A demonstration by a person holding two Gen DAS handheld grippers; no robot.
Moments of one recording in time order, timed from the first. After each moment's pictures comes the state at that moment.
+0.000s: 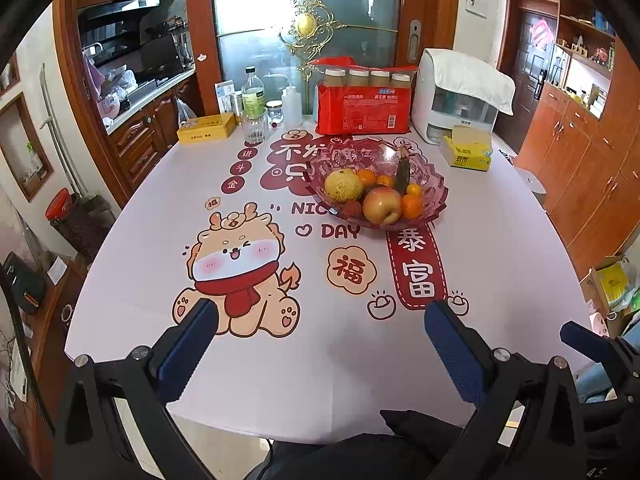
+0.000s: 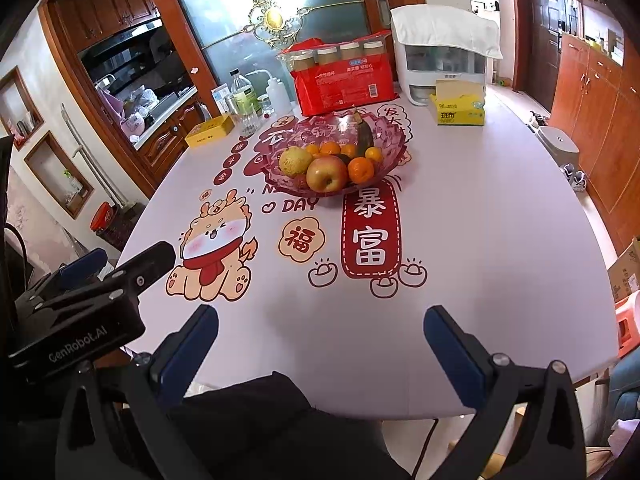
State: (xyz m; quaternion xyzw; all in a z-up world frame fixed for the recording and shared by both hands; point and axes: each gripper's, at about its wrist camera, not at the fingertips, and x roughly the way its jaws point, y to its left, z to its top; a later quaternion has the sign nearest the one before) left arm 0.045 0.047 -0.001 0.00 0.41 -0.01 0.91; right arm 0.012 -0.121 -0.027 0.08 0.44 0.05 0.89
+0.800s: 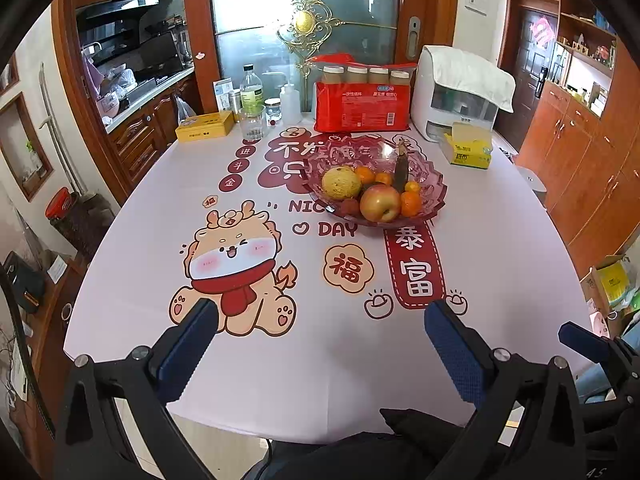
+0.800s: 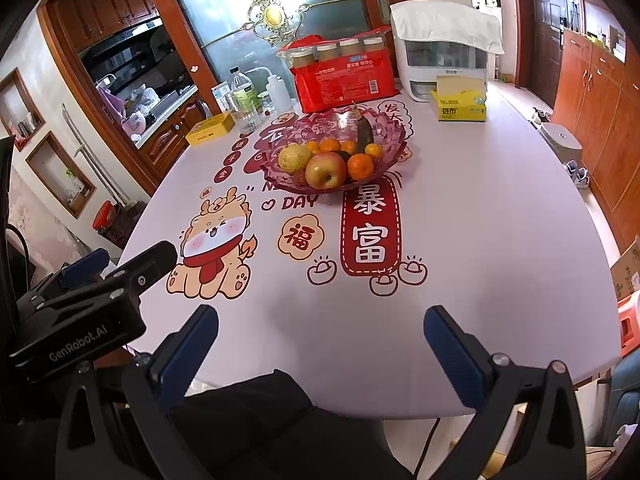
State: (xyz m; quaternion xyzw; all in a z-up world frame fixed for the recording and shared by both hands) left arm 0.045 0.049 -0.003 0.01 0.41 -0.02 0.91; right arm 0.011 -0.119 -0.028 0.08 0.44 0.06 0.89
